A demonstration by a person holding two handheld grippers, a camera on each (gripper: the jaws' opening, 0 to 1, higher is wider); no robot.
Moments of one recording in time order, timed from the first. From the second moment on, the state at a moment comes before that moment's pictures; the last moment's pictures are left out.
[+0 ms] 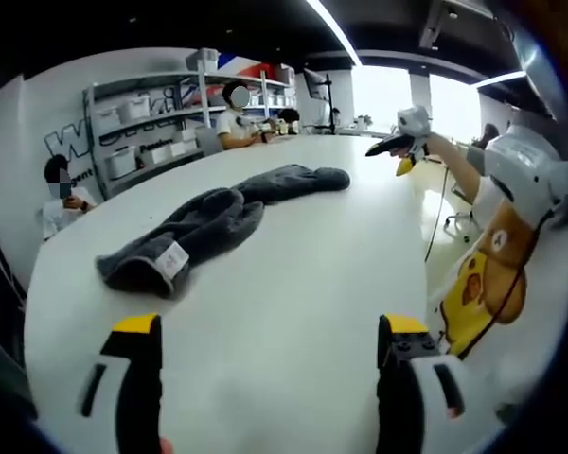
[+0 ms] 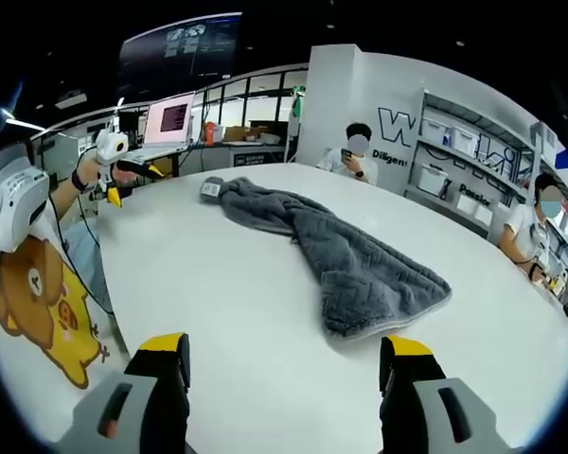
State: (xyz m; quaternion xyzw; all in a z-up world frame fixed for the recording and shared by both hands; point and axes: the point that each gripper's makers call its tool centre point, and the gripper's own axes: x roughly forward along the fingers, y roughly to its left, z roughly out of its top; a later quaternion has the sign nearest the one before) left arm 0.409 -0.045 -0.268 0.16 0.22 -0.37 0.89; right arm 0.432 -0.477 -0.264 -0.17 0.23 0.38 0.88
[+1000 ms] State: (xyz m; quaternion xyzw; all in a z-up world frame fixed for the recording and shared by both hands) left arm 0.521 -0.042 -0.298 0.08 0.22 -0.37 0.90; right arm 0.420 -0.485 -0.267 -0.16 0.23 0.38 0.88
